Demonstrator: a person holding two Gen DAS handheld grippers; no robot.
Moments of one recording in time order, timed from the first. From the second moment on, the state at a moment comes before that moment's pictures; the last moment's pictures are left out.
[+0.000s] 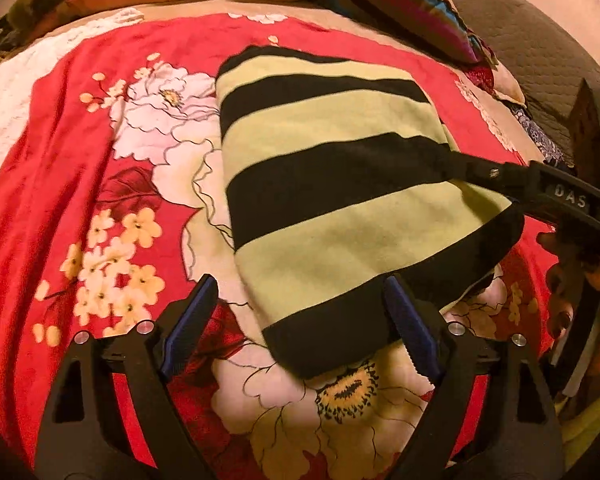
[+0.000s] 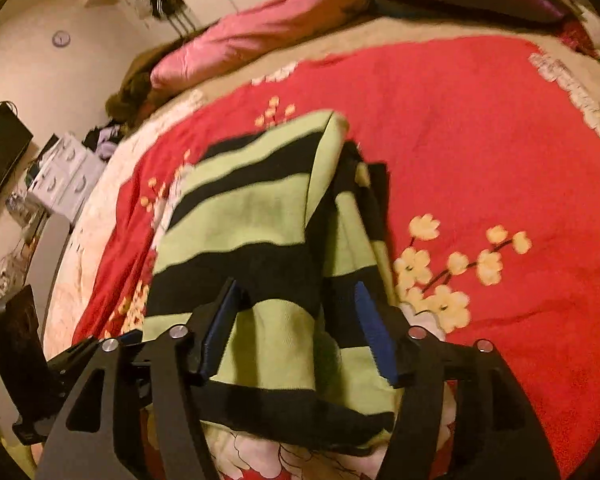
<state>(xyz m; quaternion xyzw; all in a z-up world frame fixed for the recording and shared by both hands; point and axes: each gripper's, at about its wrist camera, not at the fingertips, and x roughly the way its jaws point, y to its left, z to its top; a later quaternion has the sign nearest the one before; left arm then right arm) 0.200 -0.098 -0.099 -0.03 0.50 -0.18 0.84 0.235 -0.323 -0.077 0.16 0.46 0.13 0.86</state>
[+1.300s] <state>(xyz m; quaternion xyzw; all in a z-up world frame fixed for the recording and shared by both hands) 0.110 -0.054 -0.001 -0.02 0.40 -0.15 0.90 0.071 -0.317 0.017 0.13 0.31 0.06 0.94</state>
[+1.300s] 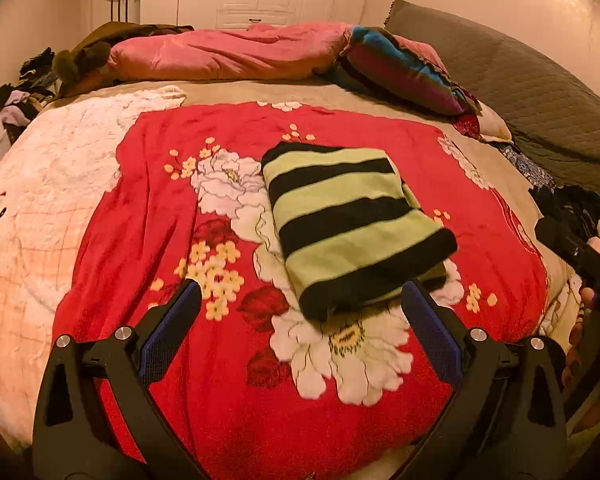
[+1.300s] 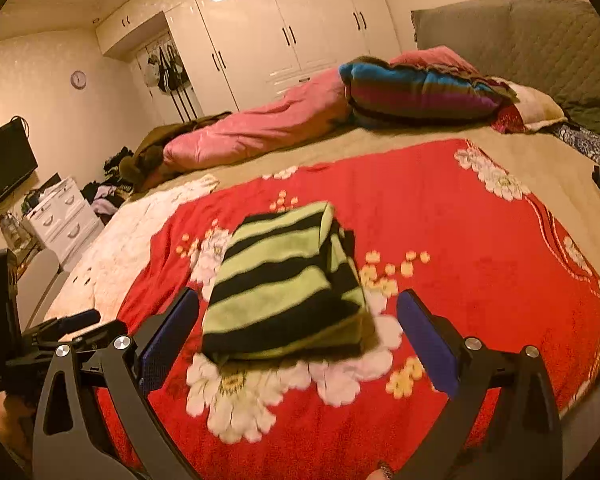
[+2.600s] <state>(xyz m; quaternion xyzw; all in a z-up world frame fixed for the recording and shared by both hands) 0.084 -0.055 -0.034 -0.03 0.46 -0.13 0.88 0.042 -0.297 -0.022 0.07 0.40 0.03 0.91</state>
